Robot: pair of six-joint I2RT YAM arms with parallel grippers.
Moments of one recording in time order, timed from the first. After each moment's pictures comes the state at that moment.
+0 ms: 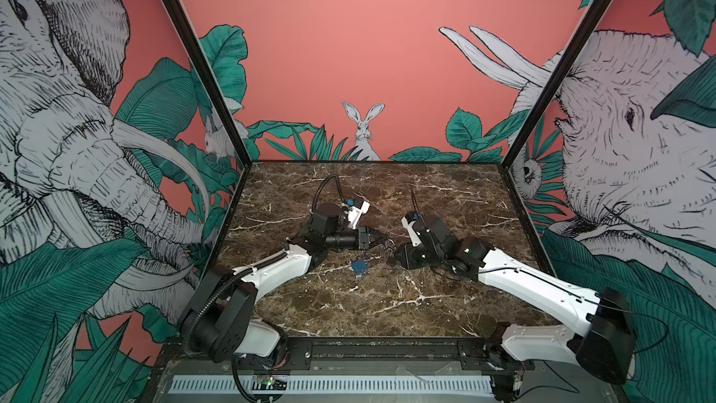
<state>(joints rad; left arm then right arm) -0.58 1.41 0.73 0.27 0.81 -0.73 0.83 1.26 0.95 -0.56 -0.03 0.52</state>
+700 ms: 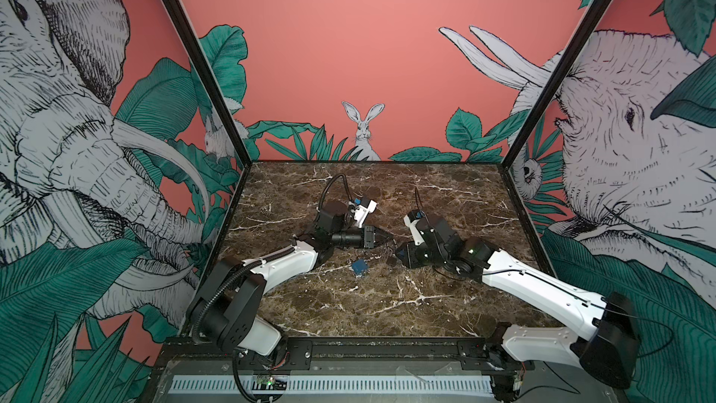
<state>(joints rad) -0.62 1.47 0.77 0.32 0.84 -0.75 0.82 1.23 0.95 -0.56 -0.04 0.53</state>
